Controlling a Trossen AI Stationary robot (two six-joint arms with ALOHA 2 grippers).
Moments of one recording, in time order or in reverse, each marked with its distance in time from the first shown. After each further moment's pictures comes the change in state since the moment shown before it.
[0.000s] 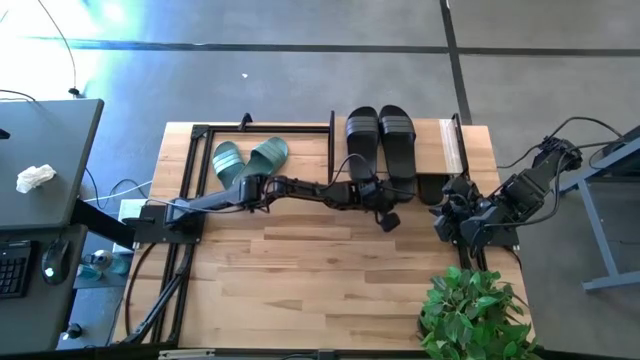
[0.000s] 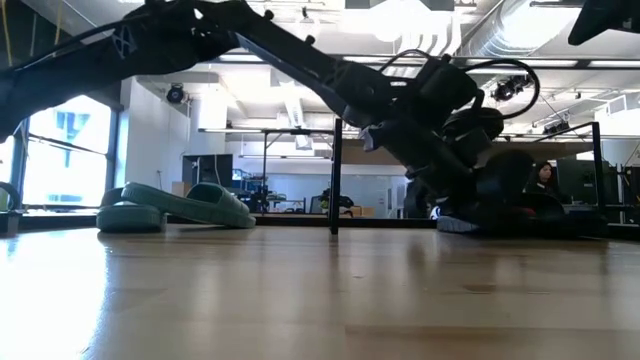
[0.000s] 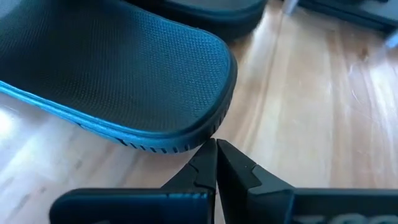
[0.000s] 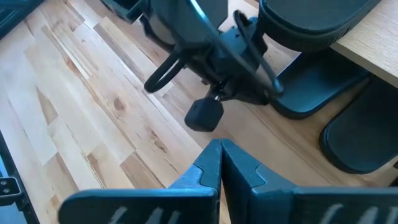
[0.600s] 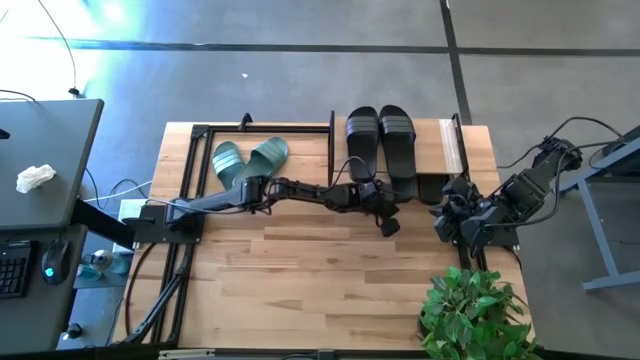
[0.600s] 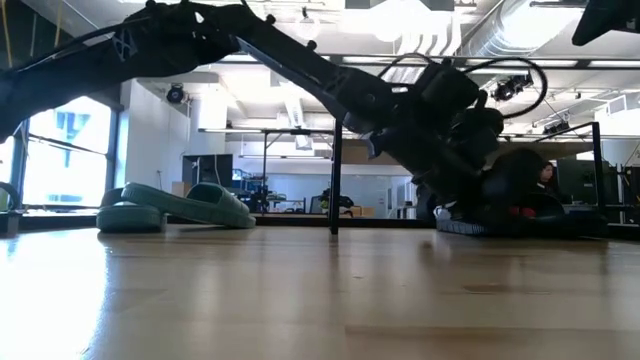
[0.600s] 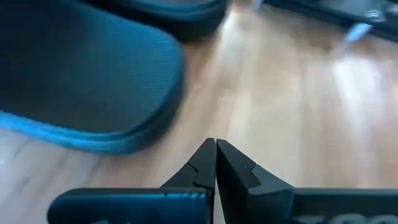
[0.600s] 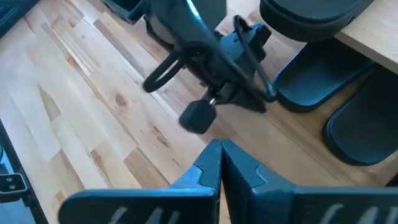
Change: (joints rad) left arm -0.015 0.020 0.000 0.056 0.108 0.025; right arm 0.000 0.000 0.000 0.000 -0.024 0.021
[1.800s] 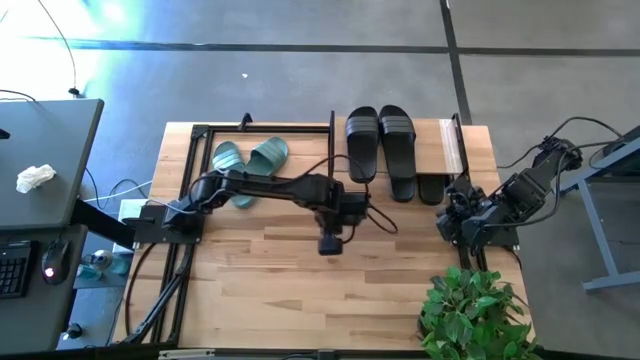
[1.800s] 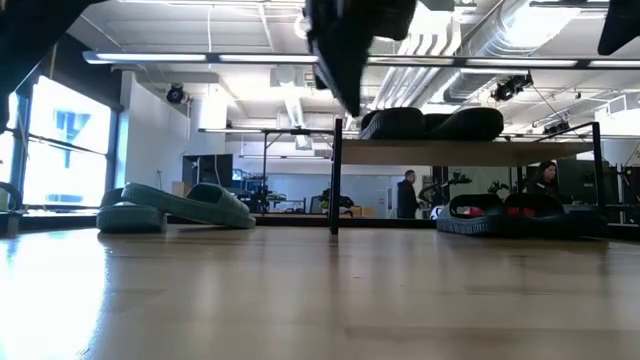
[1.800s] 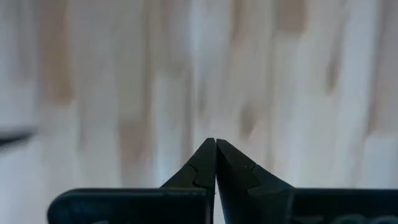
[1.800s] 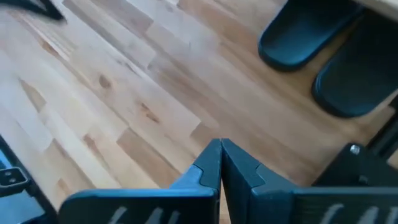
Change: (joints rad) left arm -0.139 -0.458 0.000 -1.165 0.088 0.142; right arm 0.000 -0.008 0.000 -0.078 -0.113 0.141
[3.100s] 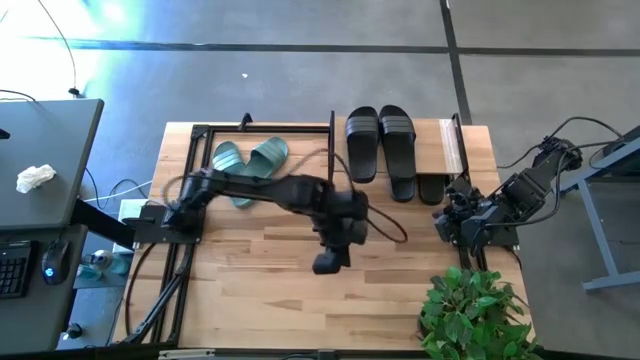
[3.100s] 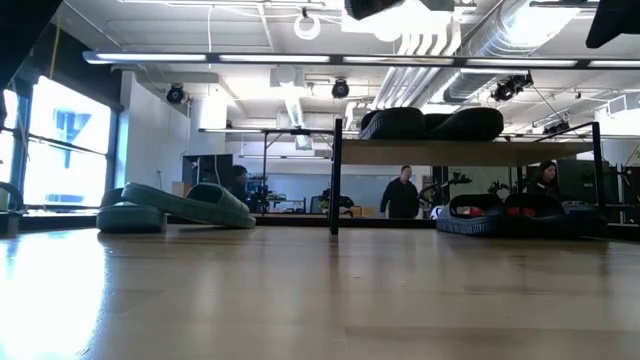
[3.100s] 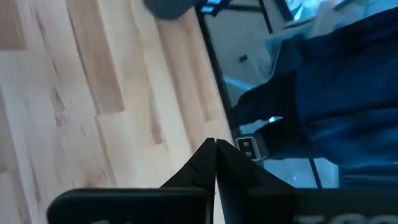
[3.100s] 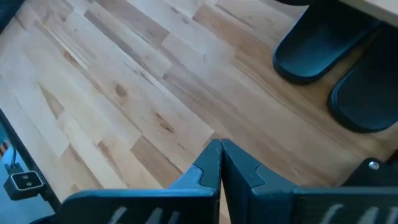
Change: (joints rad) left arm -0.064 -0.104 -0.008 0.259 0.495 -0.044; right arm 0.000 0.002 0.000 0.058 0.038 -0.030
